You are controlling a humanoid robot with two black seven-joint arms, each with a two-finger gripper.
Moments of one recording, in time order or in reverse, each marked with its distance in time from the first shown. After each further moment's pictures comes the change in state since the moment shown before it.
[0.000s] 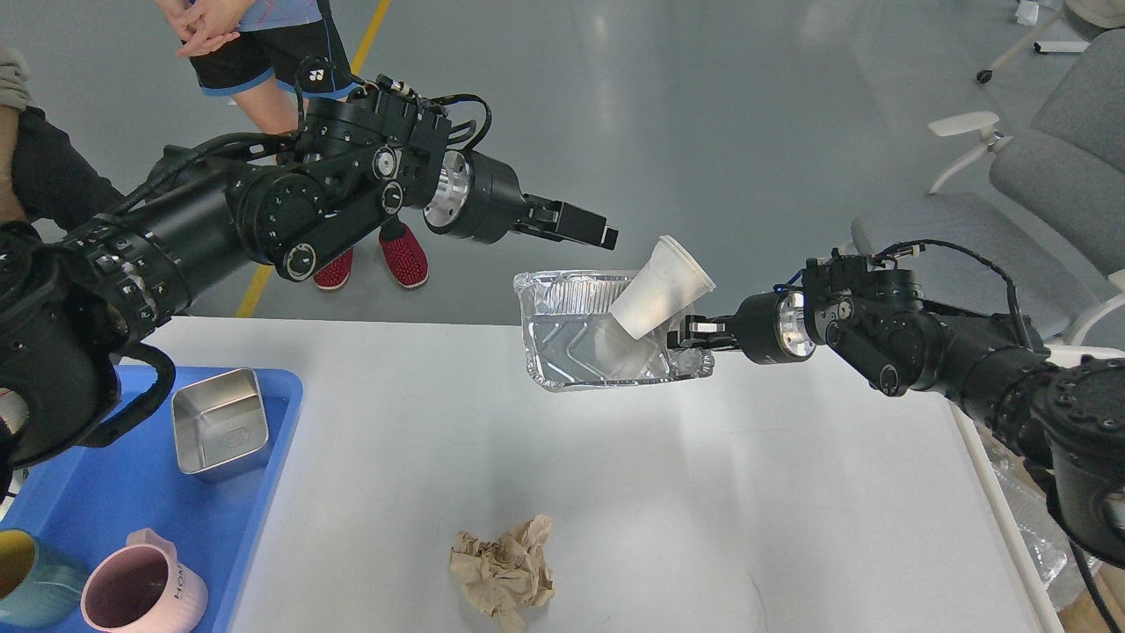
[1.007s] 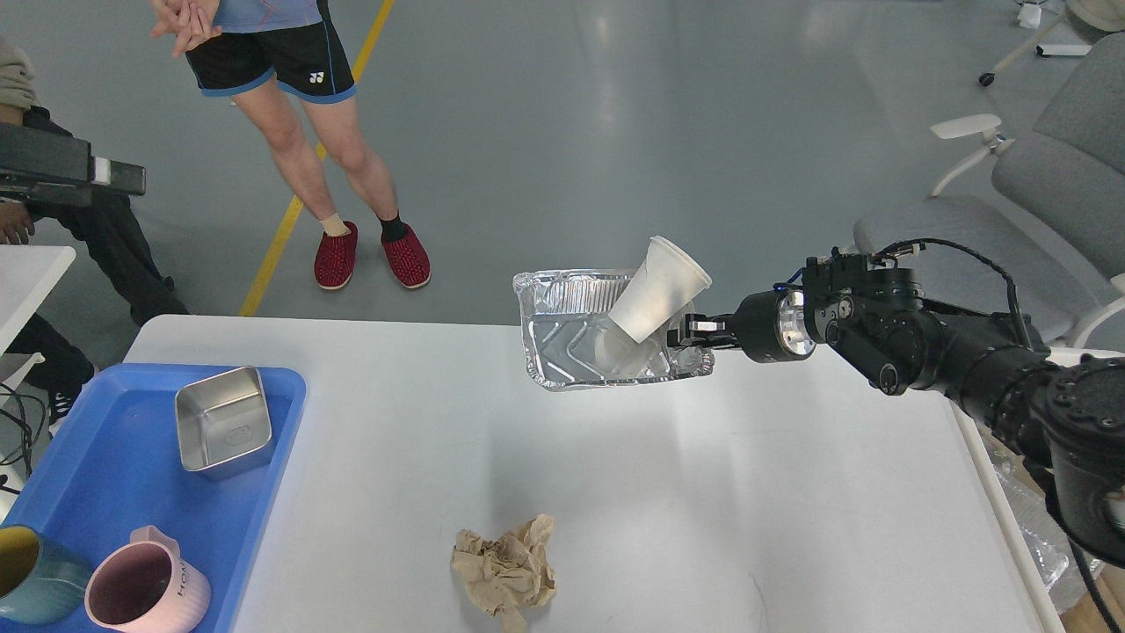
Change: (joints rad) left arm -0.083 1.165 -0.052 -0.668 -0.037 -0.310 -0.022; right arm 0.003 0.002 -0.001 -0.005 0.000 -0.002 0.000
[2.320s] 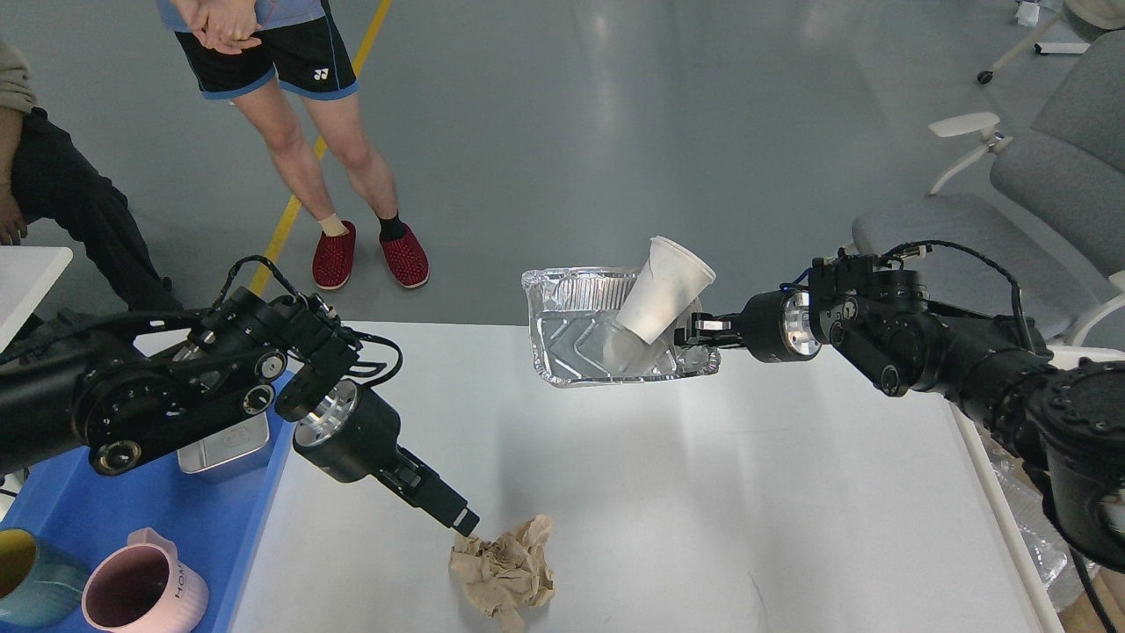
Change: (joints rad) left arm 0.472 -0.775 0.038 0.014 0.308 0.053 0.072; right arm -0.010 0.007 0.001 -0.032 0.000 -0.005 0.000
